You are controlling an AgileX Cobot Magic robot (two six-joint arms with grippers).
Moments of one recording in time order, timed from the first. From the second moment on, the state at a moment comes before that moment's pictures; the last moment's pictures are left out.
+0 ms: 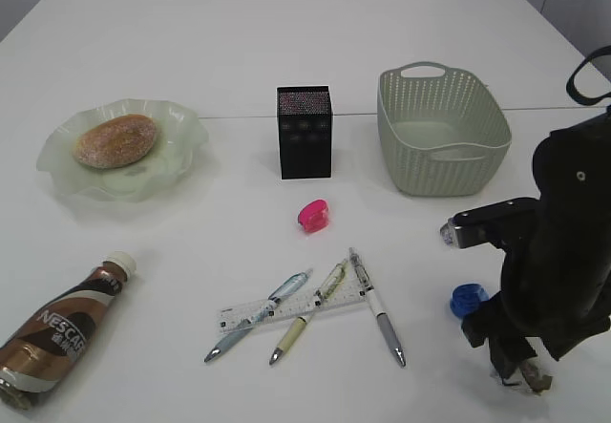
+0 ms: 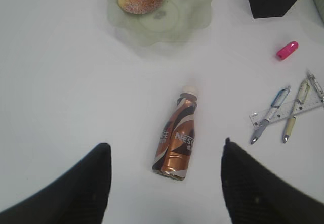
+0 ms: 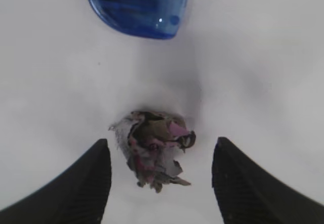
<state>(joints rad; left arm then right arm) -0.07 0.92 -1.23 -0.08 1.26 -0.05 0.31 1.76 -0.87 -0.07 0.81 0.13</state>
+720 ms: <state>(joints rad) -0.07 0.92 -1.23 -0.08 1.26 -0.05 0.31 1.83 -0.88 -0.05 0.79 0.13</state>
